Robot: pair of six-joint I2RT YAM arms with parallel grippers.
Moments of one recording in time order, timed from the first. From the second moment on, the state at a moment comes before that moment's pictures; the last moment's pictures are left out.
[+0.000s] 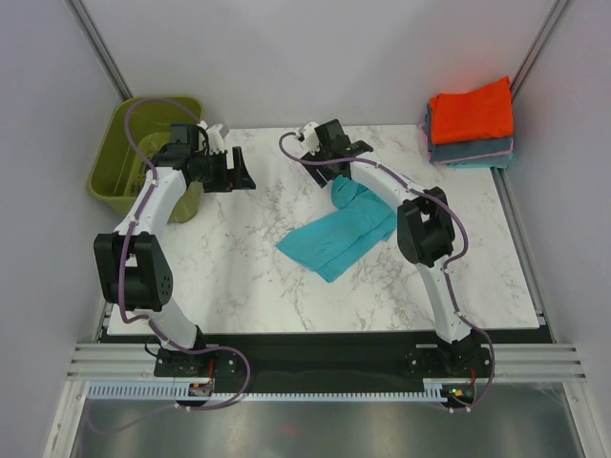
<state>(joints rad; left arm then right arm) -0.03 1.69 1.45 -0.65 0.50 -0.08 0.53 2.33 2.07 -0.56 0.09 -0.29</state>
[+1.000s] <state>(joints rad) -0.04 1.69 1.46 -0.65 0.48 -0.08 0.50 2.41 2.07 -0.54 0.19 -0.30</state>
